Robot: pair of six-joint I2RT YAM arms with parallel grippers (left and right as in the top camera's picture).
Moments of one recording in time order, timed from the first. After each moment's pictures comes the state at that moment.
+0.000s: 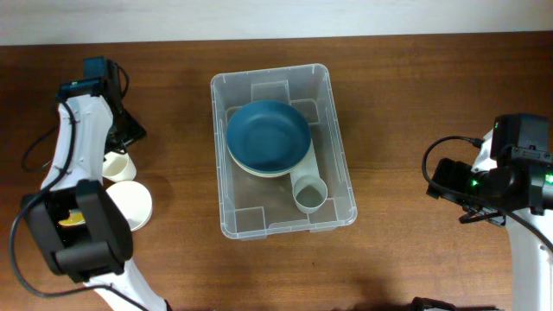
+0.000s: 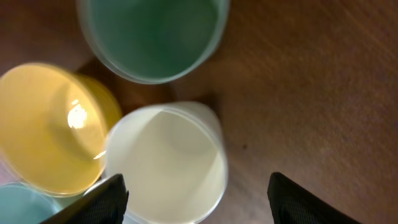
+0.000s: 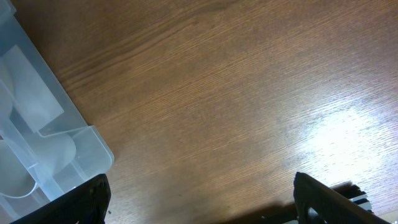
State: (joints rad) left arm 0.18 1.99 1.68 -1.13 -0.29 -0.51; right arm -0.23 1.21 1.31 -1.38 -0.03 0.24
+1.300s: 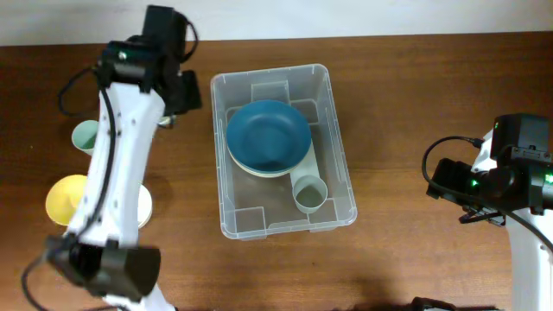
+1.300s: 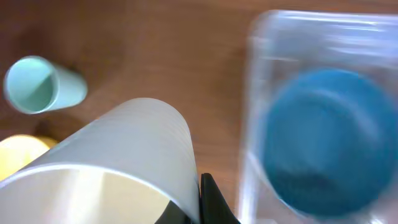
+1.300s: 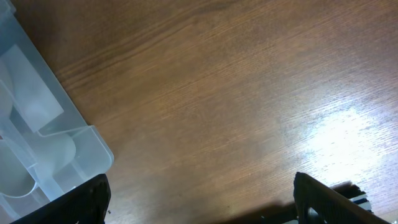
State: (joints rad) left arm -0.18 1.88 2.07 -1.40 -0.20 -0.34; right arm -0.23 1.21 1.31 -1.38 -0.03 0.24
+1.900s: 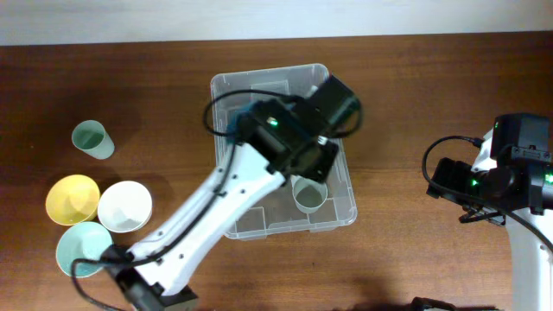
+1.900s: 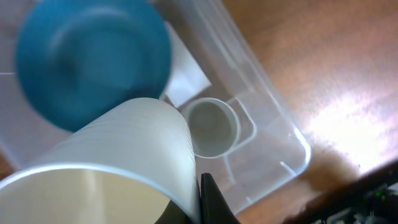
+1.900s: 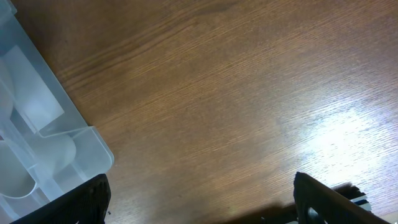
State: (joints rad) left arm -0.84 1.86 2.07 -1.44 -0.10 -0.33; right arm -0.23 1.21 1.31 -1.38 -0.03 0.24
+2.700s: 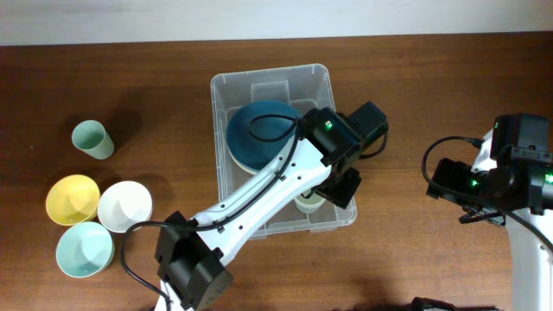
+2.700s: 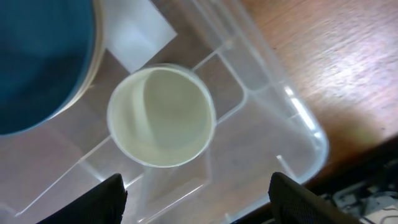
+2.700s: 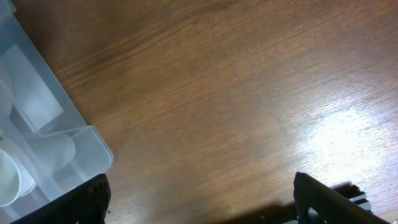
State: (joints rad) left arm -0.90 2.05 2.07 -1.49 -0.01 -0.32; right arm -0.23 1.21 1.31 -1.38 -0.03 0.24
